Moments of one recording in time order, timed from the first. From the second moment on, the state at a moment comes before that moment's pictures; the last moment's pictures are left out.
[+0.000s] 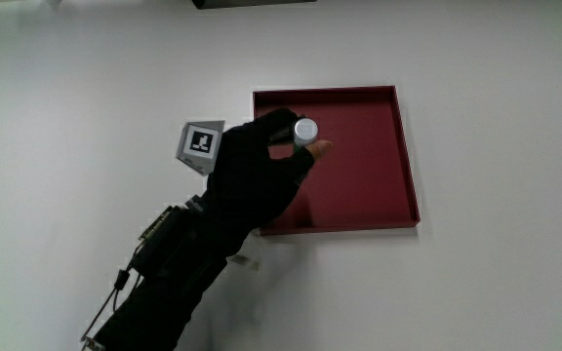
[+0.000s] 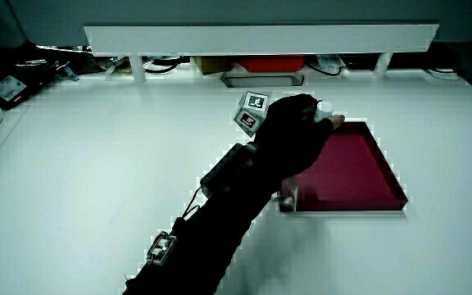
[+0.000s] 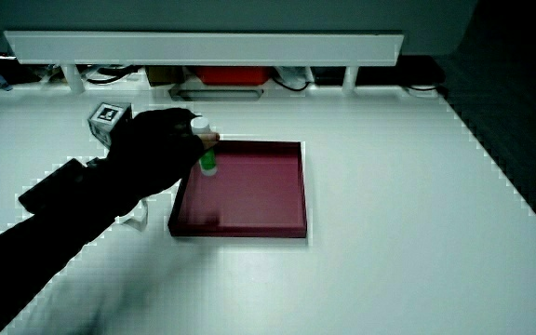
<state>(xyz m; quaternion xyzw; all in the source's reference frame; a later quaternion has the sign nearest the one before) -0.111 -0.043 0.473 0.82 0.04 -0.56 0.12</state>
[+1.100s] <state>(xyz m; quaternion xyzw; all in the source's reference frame) -0.097 -0.025 0.541 0.80 0.02 -0.57 0.21</state>
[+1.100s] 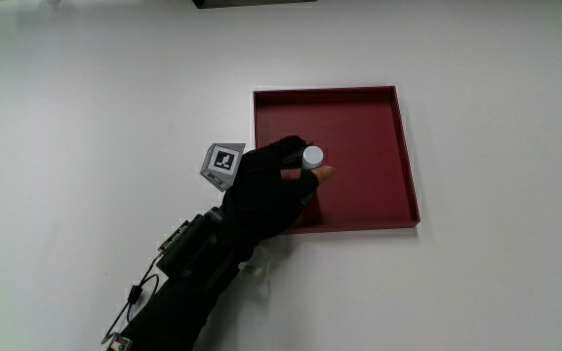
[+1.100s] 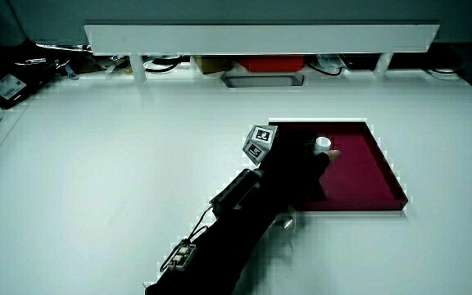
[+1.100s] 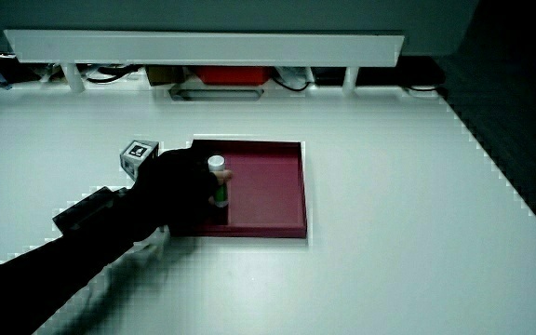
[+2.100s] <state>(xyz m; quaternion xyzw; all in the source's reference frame) -0.105 -0.021 0.534 0.78 0.00 -0.59 0.21</state>
